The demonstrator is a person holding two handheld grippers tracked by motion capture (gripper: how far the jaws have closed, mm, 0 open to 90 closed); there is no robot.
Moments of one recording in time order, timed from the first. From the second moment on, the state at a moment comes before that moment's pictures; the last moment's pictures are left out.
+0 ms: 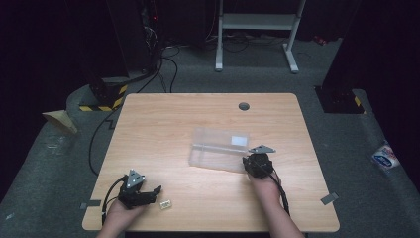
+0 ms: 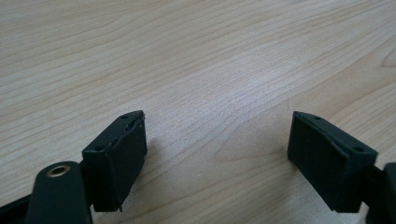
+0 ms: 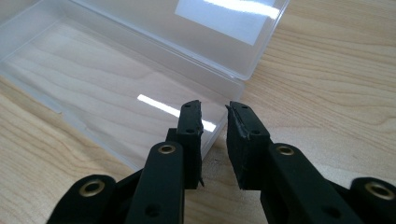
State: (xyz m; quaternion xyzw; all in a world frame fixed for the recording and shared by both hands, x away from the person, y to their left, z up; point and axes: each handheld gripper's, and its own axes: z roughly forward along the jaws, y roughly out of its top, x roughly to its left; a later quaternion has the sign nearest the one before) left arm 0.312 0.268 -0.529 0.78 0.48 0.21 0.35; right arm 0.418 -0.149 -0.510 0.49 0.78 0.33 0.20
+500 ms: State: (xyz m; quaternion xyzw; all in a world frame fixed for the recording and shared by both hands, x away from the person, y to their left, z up) left arm 0.312 0.268 -0.529 0.78 0.48 0.21 0.35; right arm 0.426 -0.147 -0.510 0.49 0.79 0.31 0.20
